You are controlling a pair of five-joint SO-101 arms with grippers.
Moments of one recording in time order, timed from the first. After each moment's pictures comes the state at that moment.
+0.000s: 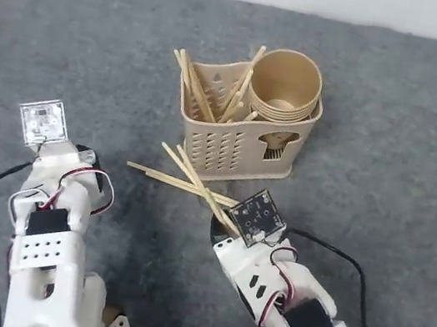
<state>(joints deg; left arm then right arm) -22.7 -56.7 82.2 30.5 8.1 -42.1 -88.4 91.3 39.2 2.9</state>
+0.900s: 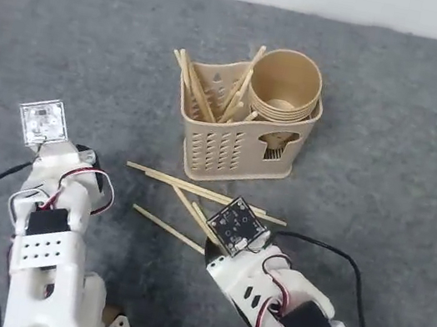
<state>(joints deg) -22.7 -56.7 82.2 30.5 8.1 -47.8 -88.4 87.8 50.0 5.3</state>
